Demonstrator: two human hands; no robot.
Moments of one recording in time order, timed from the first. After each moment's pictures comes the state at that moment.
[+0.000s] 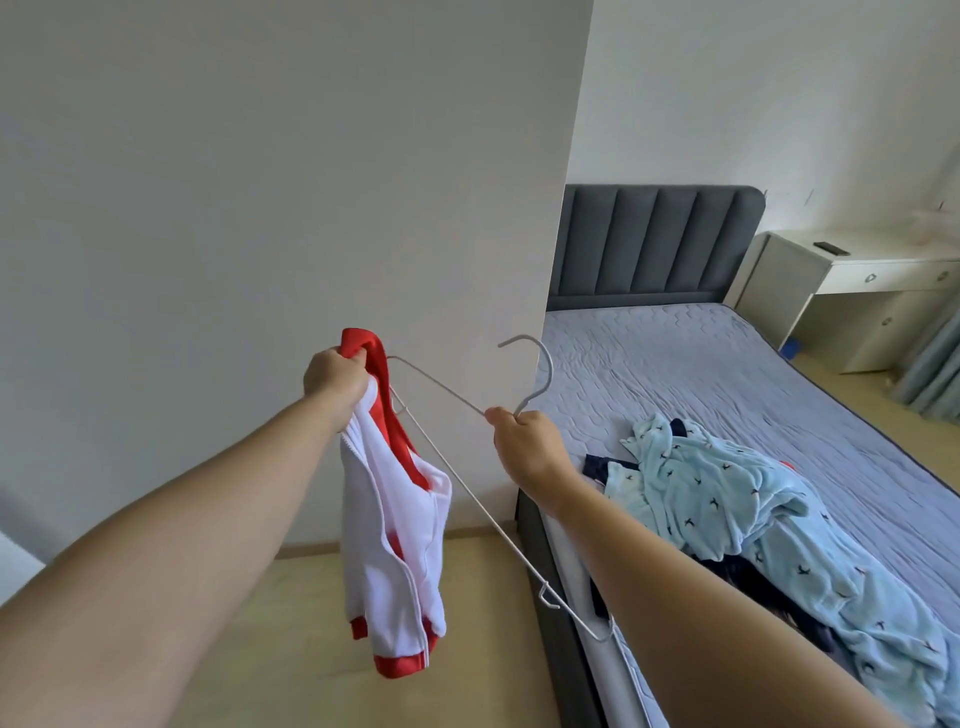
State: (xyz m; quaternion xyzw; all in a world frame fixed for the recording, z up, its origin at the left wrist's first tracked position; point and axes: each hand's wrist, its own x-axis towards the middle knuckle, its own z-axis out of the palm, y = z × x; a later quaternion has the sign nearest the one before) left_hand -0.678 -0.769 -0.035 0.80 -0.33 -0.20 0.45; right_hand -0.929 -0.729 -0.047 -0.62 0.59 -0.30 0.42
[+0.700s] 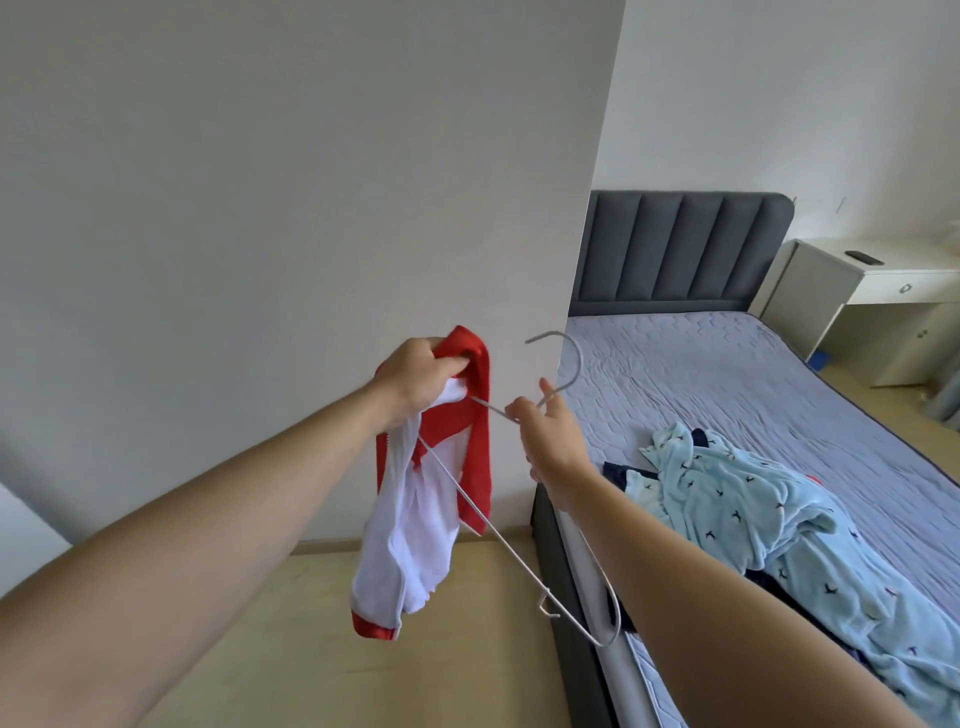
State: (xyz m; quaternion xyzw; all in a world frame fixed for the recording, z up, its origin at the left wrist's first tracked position) left_hand -0.736 -0.728 0.015 0.64 -0.55 -0.31 0.44; right_hand -0.919 -0.732 -0.043 -0.55 0.56 -0.38 0.49
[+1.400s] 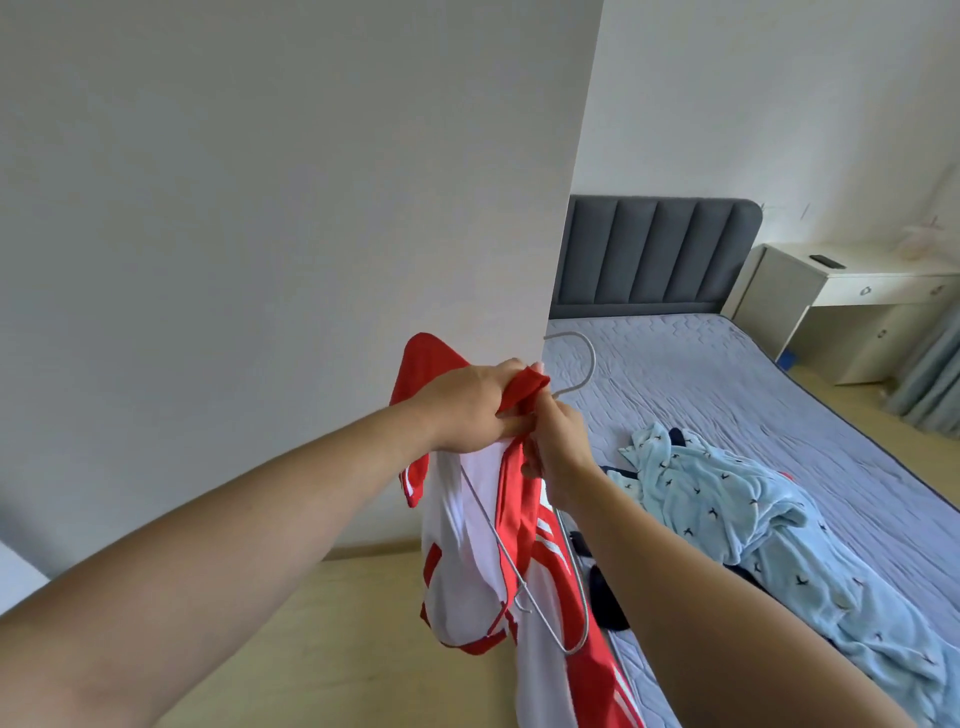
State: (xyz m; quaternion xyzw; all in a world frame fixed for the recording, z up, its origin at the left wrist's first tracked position) left_hand -0.790 -0.727 0.015 0.54 -0.80 -0.14 0.20; right_hand -0.936 -0.734 -0.032 -0.42 0.51 -0.47 0.59
